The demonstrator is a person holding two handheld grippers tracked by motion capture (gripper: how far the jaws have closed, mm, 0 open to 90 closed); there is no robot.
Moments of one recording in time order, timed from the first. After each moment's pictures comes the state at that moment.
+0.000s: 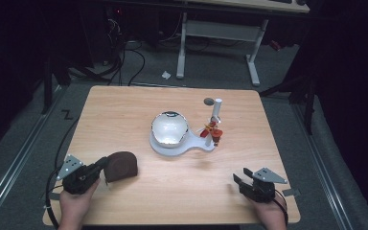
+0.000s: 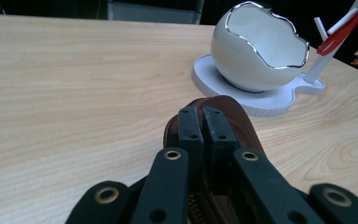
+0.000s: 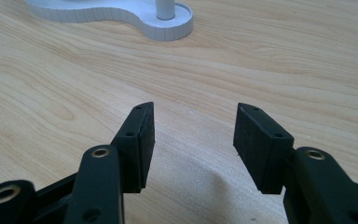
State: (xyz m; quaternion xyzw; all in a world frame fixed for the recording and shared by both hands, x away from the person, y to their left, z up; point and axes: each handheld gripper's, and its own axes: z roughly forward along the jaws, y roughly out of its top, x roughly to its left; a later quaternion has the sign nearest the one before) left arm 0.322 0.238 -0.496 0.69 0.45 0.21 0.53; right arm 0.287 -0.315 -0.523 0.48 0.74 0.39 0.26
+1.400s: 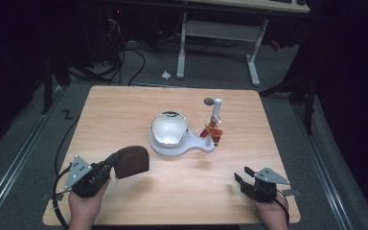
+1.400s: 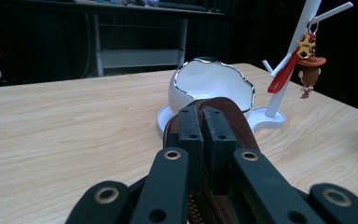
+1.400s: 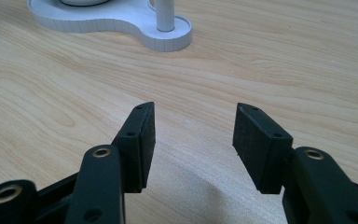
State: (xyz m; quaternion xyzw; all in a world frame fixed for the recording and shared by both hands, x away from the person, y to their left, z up) left arm 0.301 0.198 -0.460 0.68 0.39 0.25 0.57; right arm 0.286 -0.319 -0.521 0.46 0.74 0.40 0.27
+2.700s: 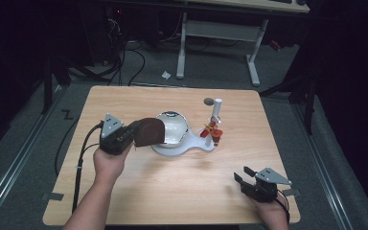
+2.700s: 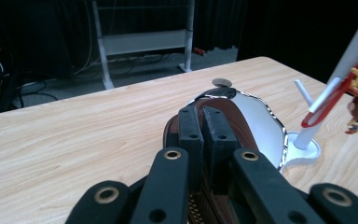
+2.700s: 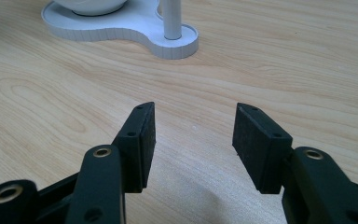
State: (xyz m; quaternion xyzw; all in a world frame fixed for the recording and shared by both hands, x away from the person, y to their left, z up) left arm 0.400 0.135 -0.414 0.71 0.40 0.25 0.52; right arm 0.285 -0.320 -0.519 0.46 0.74 0.42 0.26
